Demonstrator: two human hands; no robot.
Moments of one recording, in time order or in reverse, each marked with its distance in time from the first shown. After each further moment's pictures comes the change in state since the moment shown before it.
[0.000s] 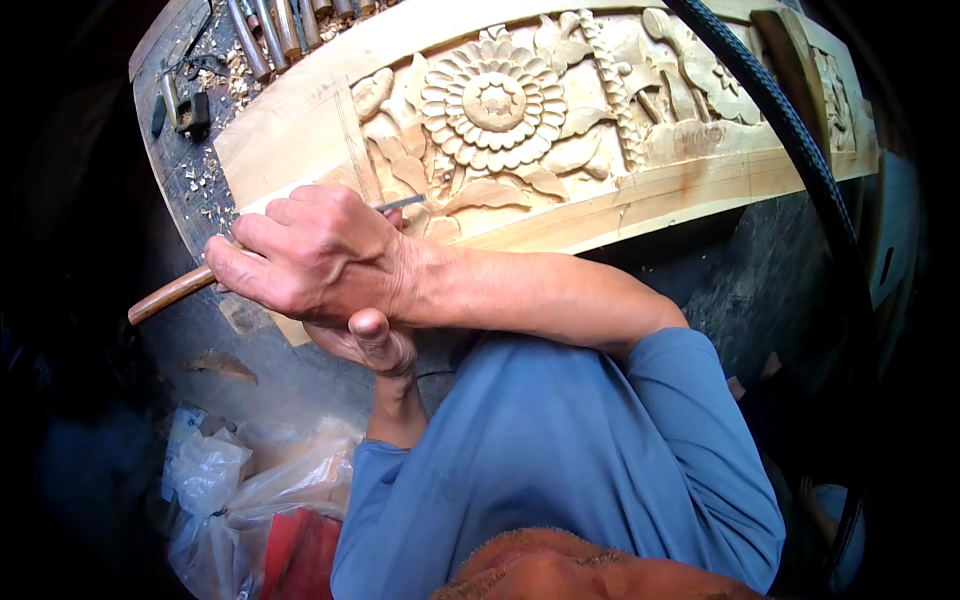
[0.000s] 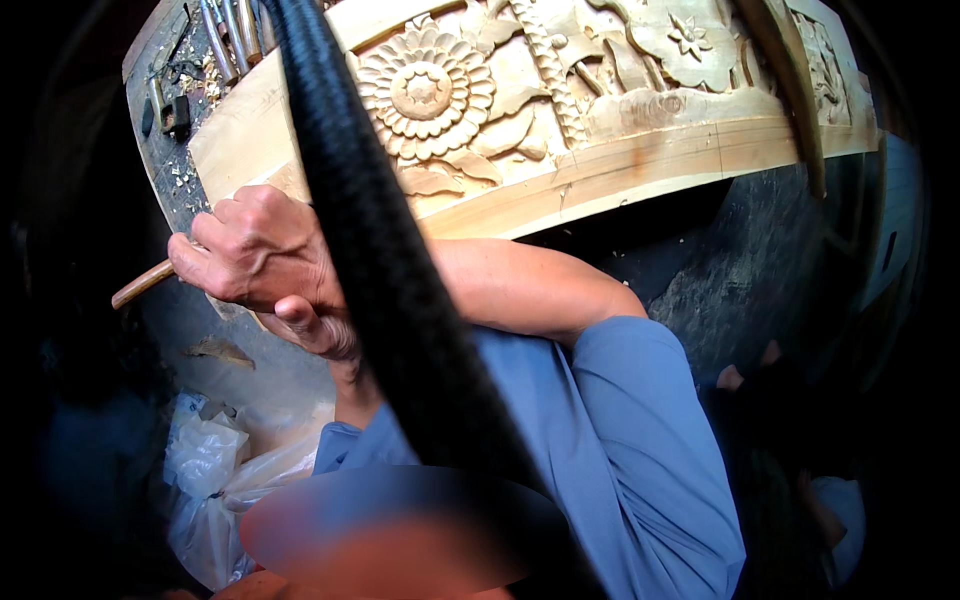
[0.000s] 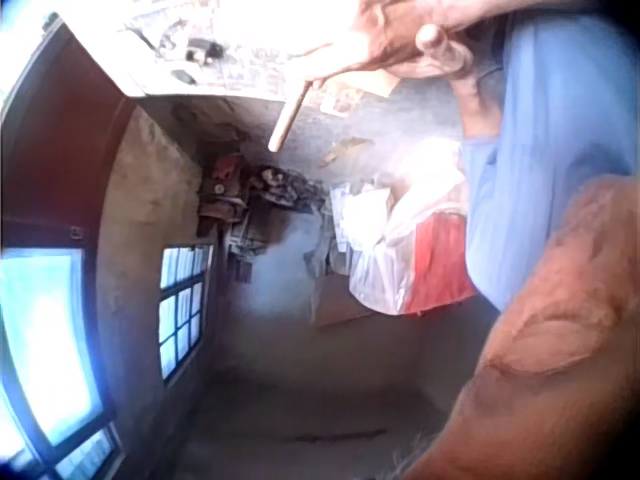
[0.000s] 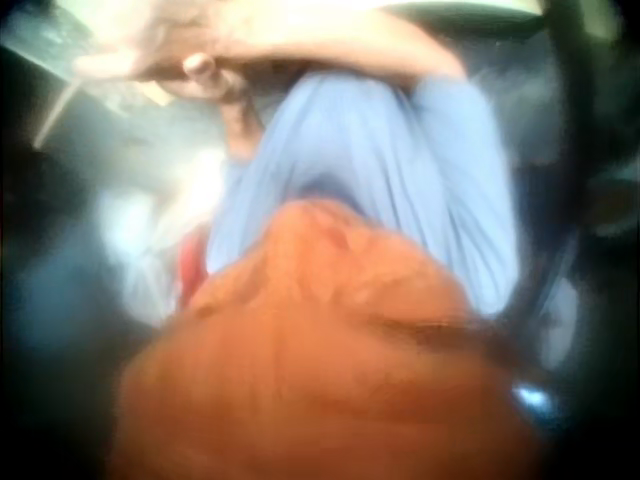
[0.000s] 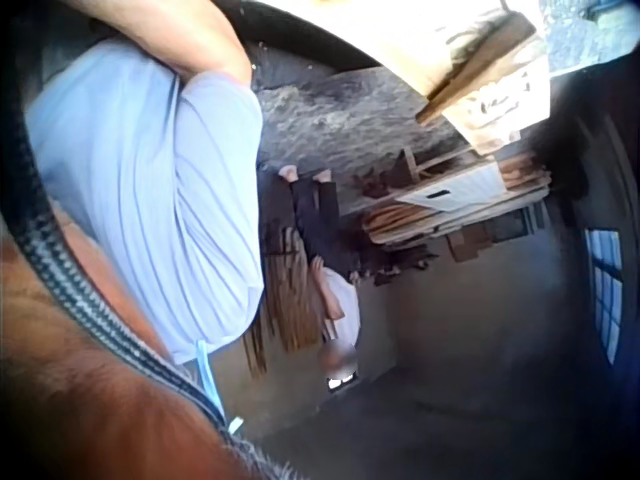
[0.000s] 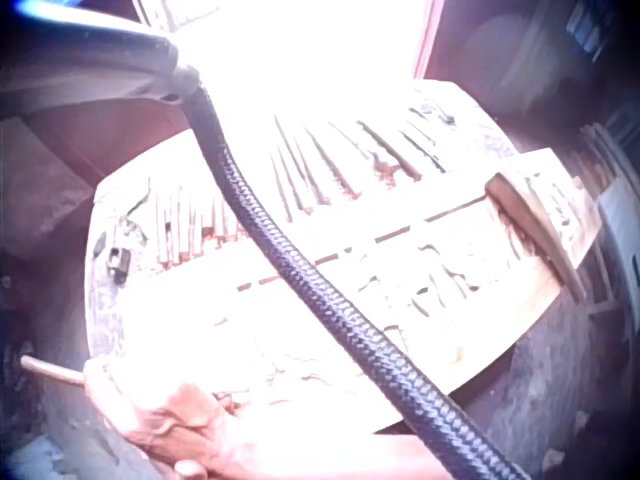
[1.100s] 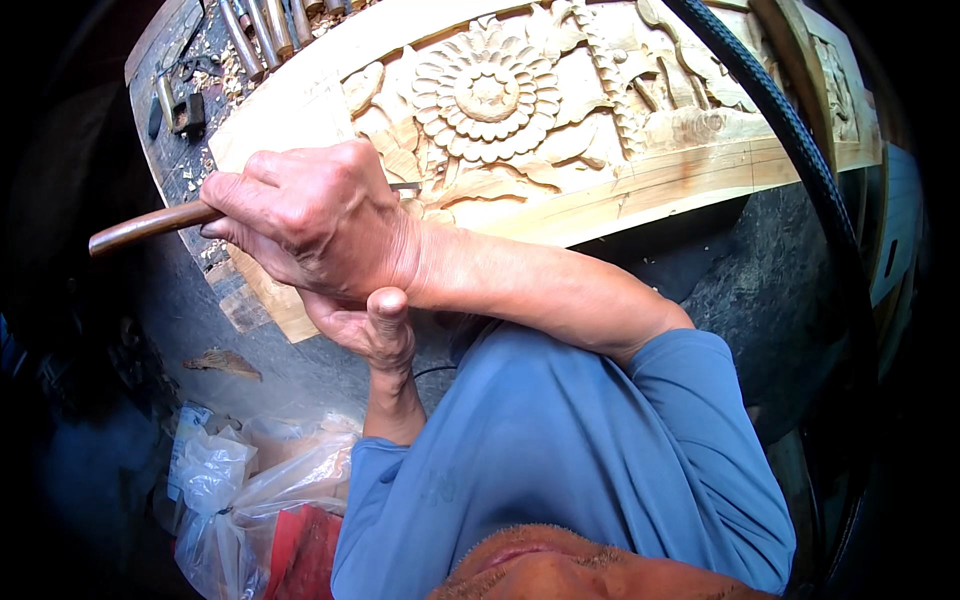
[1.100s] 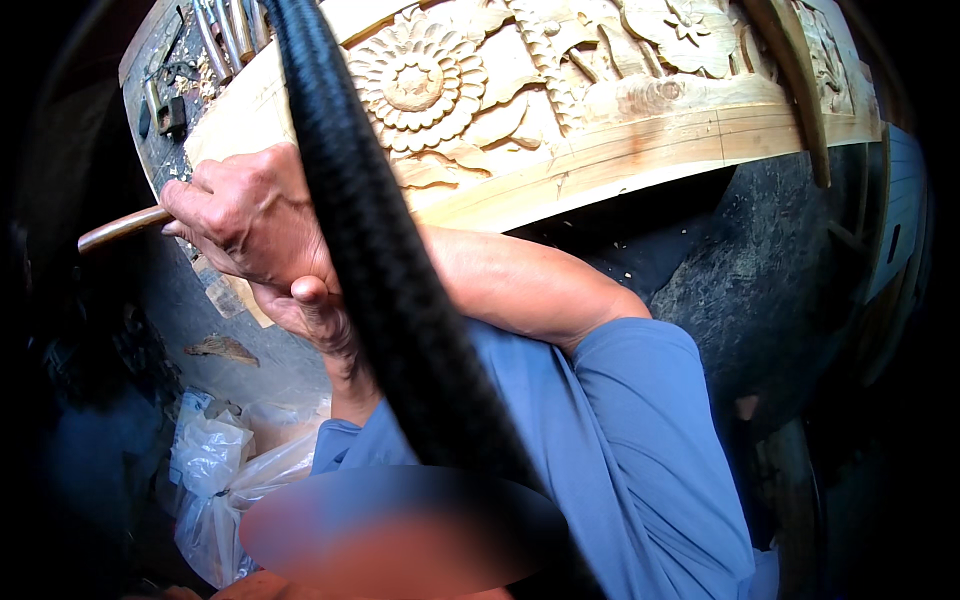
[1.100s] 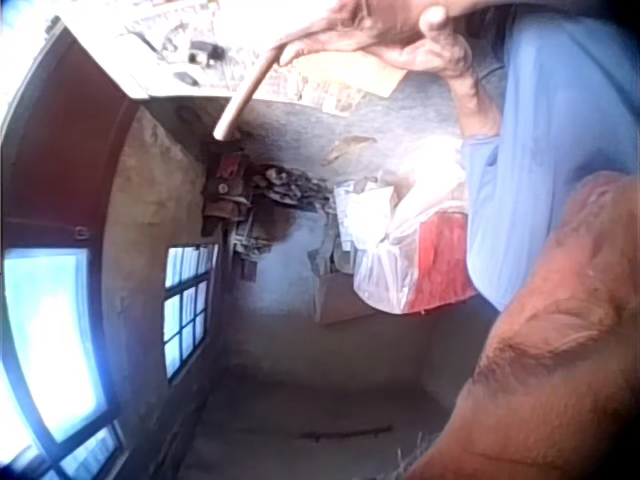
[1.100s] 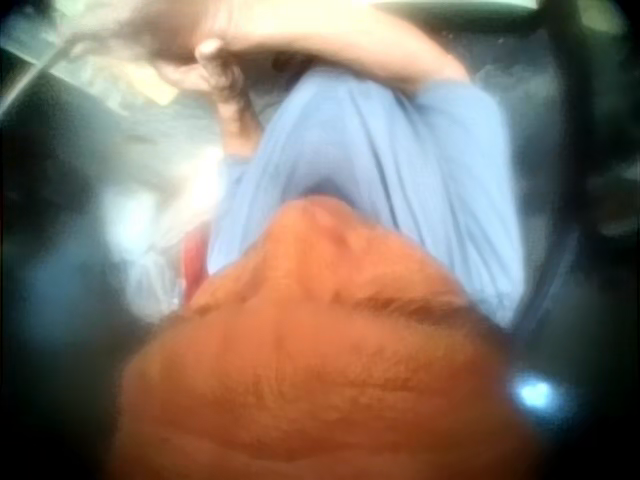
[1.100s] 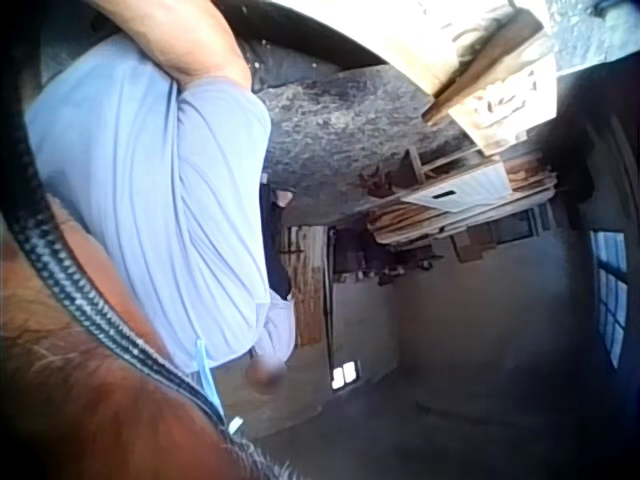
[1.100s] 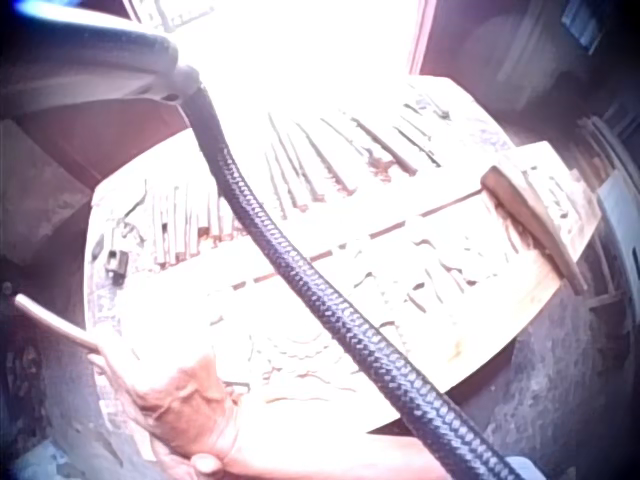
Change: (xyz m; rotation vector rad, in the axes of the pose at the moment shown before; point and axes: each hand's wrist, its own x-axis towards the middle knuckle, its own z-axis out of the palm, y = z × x) left_hand 0.003 0.008 0.009 0.052 0.026 -0.042; right_hand 0.013 0.010 0.001 -0.025 0.185 0.228
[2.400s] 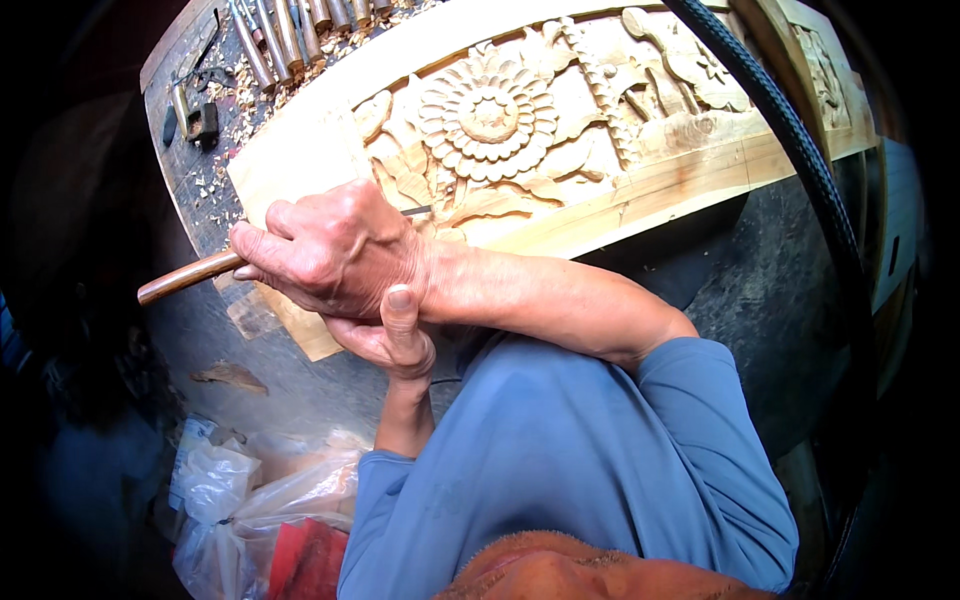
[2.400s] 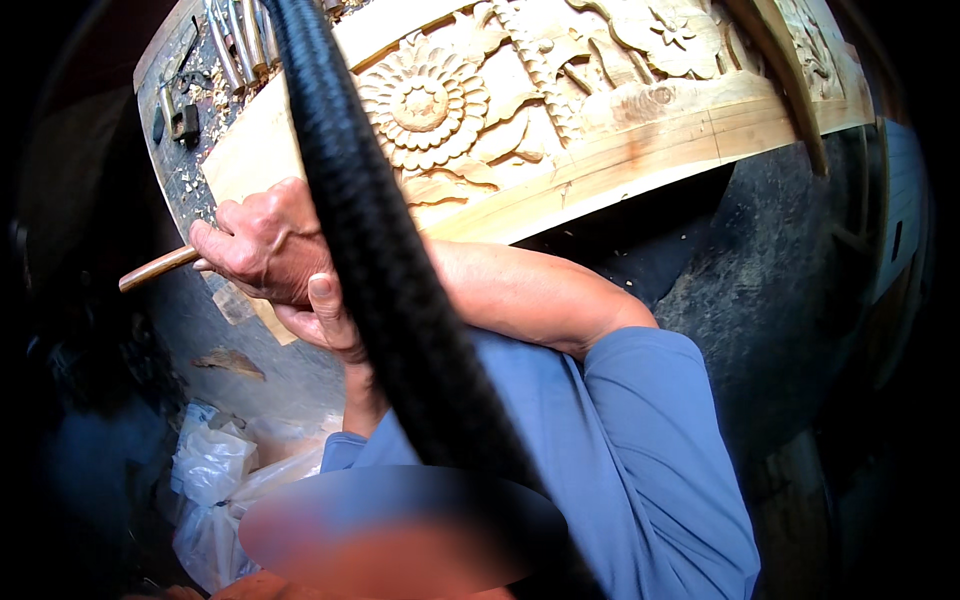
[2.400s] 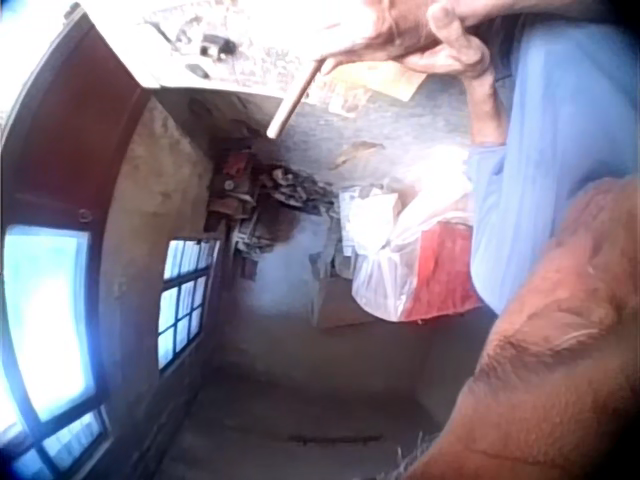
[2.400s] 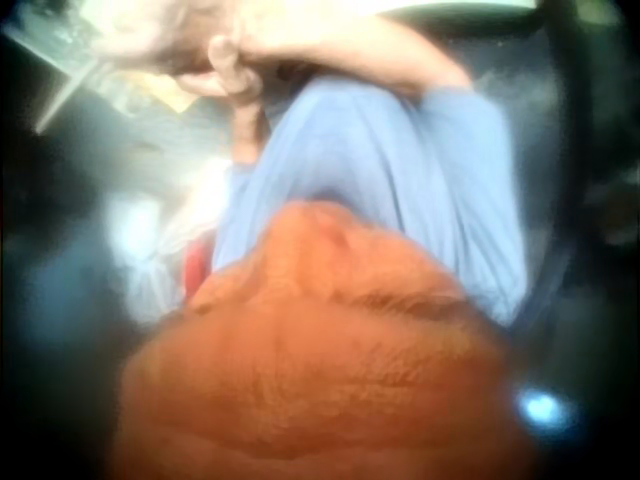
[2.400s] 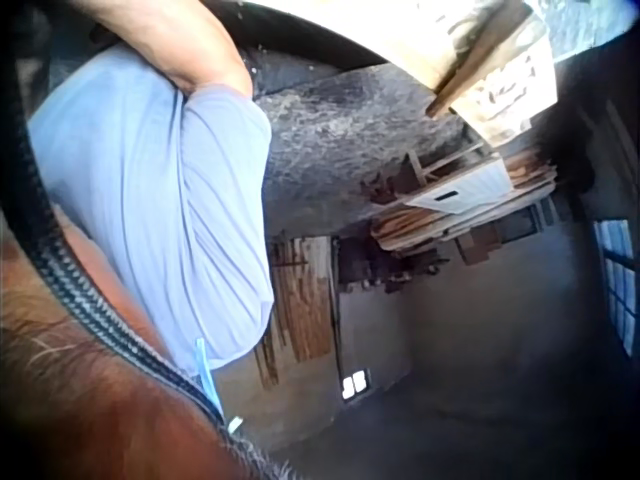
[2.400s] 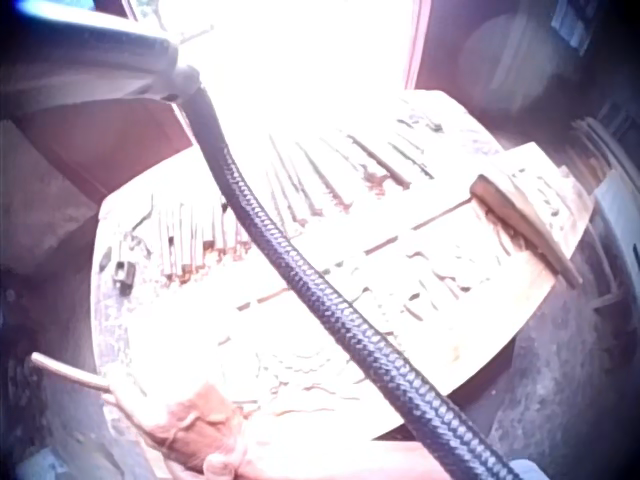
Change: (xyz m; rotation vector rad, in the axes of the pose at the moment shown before) left_hand -0.011 -0.012 -0.003 -0.014 -0.052 0.056; right_hand -0.015 -0.008 -0.021 -0.031 -0.200 -0.216
